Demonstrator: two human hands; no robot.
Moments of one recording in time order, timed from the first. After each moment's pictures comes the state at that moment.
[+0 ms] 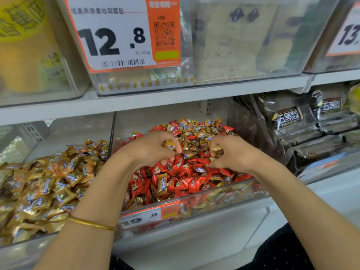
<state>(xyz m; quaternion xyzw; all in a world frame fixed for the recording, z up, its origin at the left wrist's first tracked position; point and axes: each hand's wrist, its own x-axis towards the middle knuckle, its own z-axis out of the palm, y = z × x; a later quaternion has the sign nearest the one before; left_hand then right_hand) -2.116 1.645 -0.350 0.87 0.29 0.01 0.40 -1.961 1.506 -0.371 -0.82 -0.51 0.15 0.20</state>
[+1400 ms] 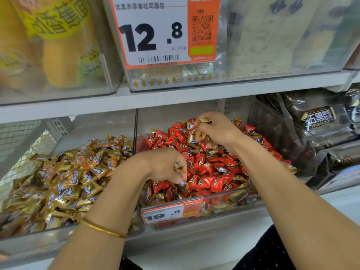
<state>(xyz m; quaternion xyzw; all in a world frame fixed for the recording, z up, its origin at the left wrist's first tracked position) -2.143 1.652 -0.360 0.93 0.21 -0.16 0.25 -1.981 1.590 -0.367 -0.72 -0.43 0.26 0.47</state>
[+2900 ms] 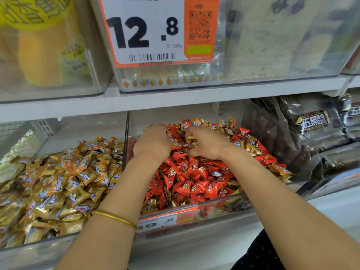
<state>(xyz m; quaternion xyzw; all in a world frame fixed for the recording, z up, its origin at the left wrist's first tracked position) -2.108 1.675 -0.373 0.87 0.42 0.16 0.21 -1.970 1.603 -0.390 -0.79 -0.59 0.09 0.14</state>
